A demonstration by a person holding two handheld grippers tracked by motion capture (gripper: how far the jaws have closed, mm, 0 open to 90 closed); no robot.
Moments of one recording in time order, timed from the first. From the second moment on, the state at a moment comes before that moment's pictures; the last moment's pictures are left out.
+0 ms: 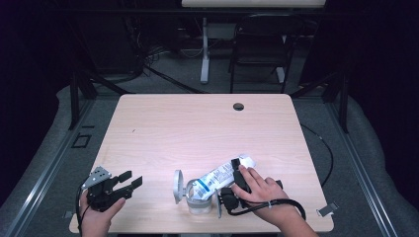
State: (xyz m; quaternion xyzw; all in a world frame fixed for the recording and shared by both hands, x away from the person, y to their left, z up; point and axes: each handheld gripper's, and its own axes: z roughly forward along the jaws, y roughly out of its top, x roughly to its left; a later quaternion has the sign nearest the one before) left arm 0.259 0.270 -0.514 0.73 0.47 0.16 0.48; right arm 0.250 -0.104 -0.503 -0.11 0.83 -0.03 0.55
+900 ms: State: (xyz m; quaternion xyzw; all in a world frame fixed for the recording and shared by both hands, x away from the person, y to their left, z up) left arm 0.259 0.271 -0.514 0.73 0.47 0.16 0.48; right arm 0.250 -0.102 -0.502 -0.12 0.82 -0.04 0.56
